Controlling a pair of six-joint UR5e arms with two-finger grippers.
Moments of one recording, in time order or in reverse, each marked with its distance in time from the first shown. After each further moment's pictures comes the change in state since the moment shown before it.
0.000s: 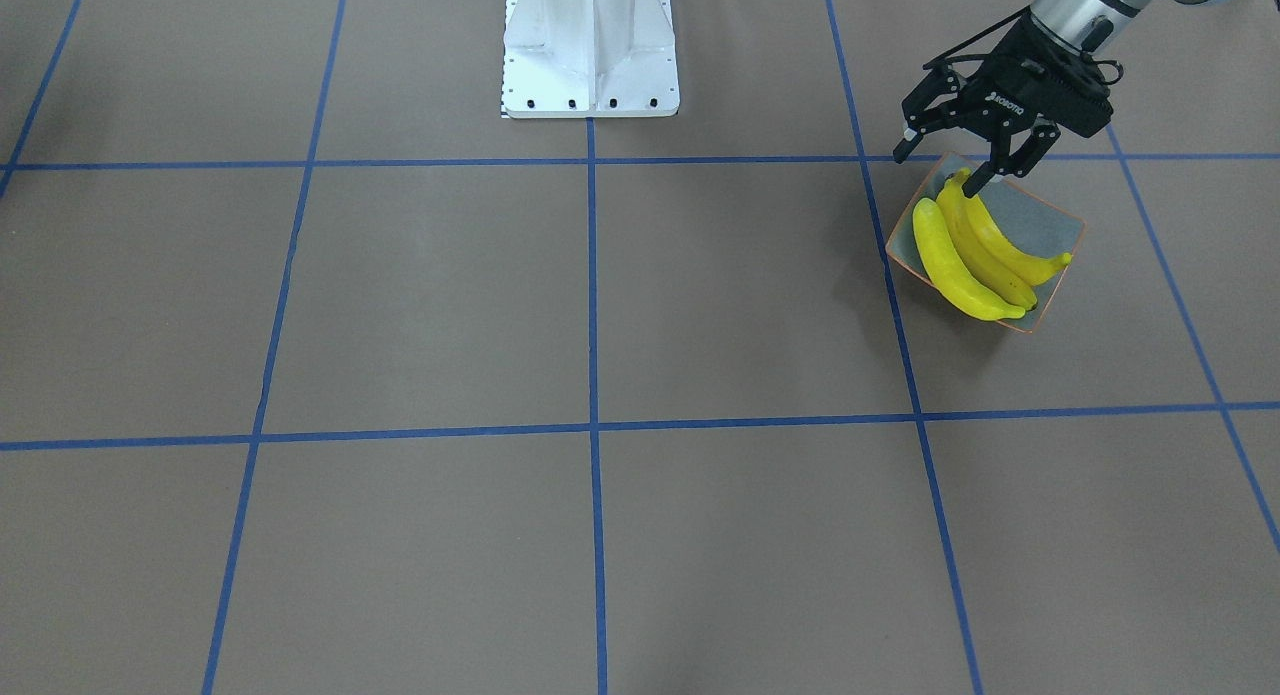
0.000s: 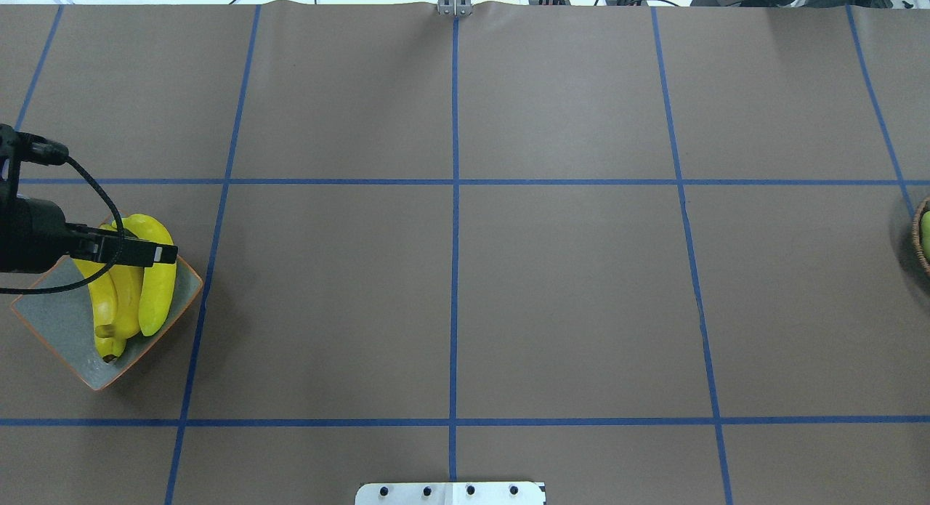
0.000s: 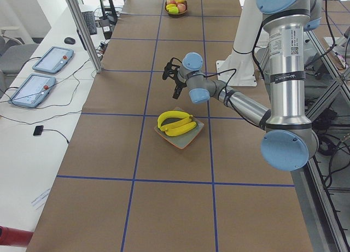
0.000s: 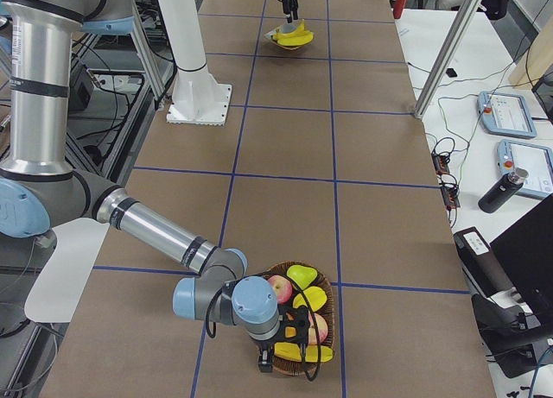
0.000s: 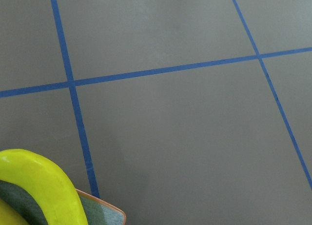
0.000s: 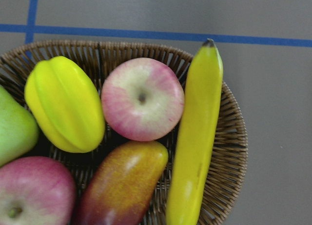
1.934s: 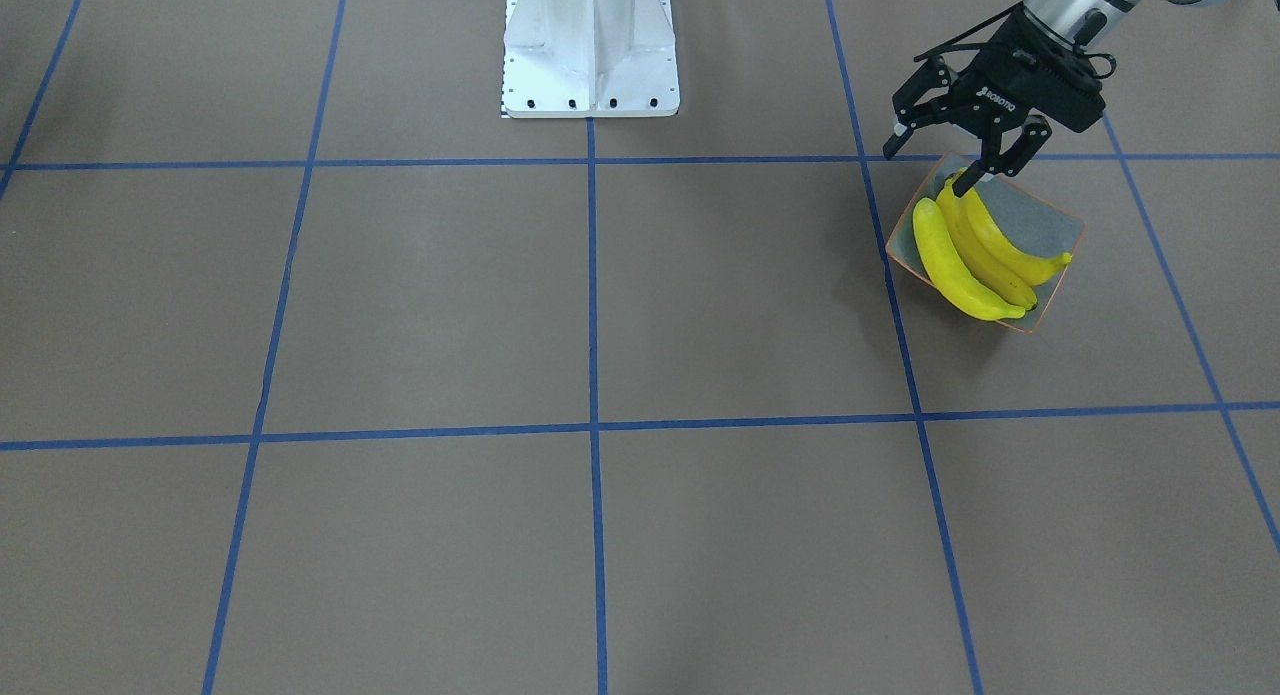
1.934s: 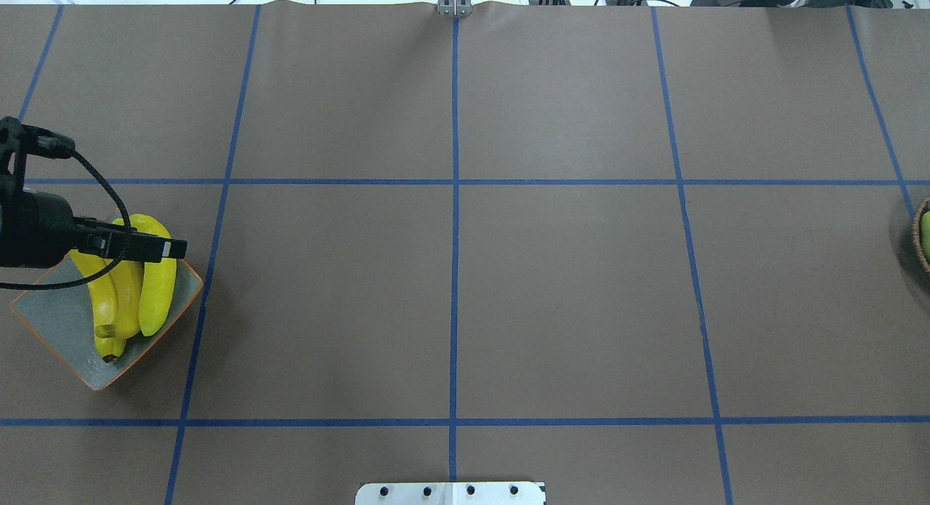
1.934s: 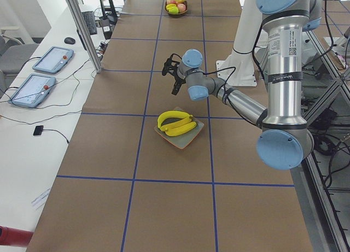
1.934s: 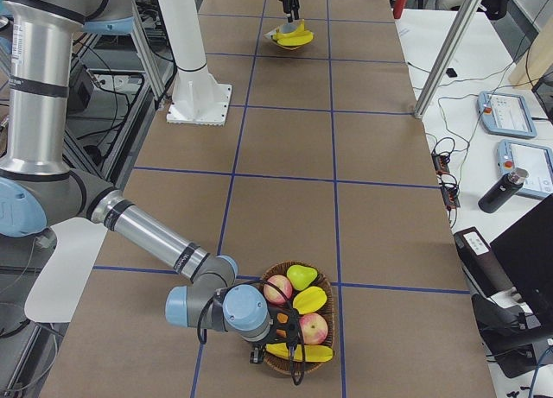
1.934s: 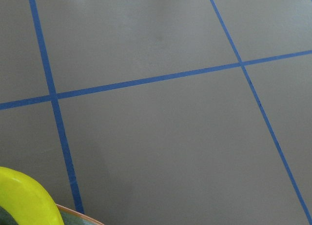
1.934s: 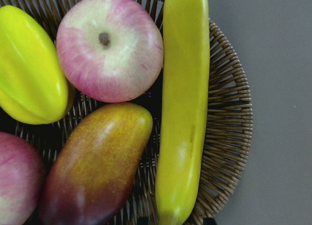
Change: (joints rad) left arm 0.001 -0.024 -0.005 -0.001 0.002 0.004; right arm -0.039 -0.024 -0.024 0.057 0.076 0.085
